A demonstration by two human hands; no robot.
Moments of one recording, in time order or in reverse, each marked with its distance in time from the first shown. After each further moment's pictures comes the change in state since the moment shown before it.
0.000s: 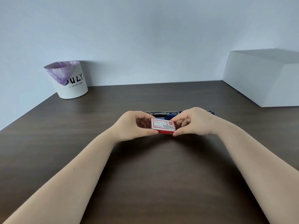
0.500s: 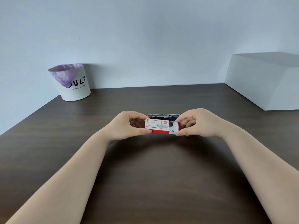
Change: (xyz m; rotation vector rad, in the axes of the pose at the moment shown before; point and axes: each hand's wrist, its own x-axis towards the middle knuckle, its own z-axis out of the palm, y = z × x) left_hand -0.002 -0.011 -0.020 -0.081 0.005 -0.046; right_hand -0.002 0.003 -0.004 0.099 0.049 0.036
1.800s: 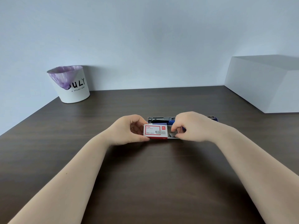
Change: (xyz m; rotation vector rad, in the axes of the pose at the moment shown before) left_hand 0.007 -0.016 -0.002 0.087 -0.048 0.033; right_hand 0.013 -0.017 0.012 -0.675 -0.012 -0.218
